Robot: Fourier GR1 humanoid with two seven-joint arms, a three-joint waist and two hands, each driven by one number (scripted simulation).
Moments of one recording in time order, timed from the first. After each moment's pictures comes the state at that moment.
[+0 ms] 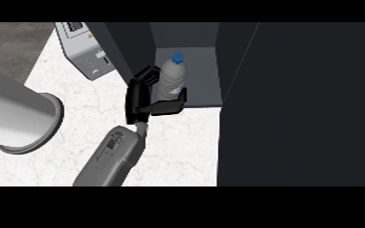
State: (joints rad) left arm -0.45 0.01 -0.29 -1.11 0.24 0.54 -0.26; right arm 0.86 -0.30 -0.28 -2.36 -0.61 0.50 -0.21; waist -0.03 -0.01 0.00
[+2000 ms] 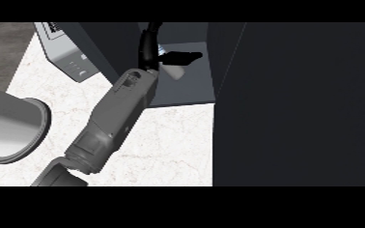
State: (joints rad) left arm -1.04 0.01 -0.12 -0.43 0.25 0.55 -0.39; right arm 0.85 -0.36 -0.29 -2.33 -0.67 0.53 -0.25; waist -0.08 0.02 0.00
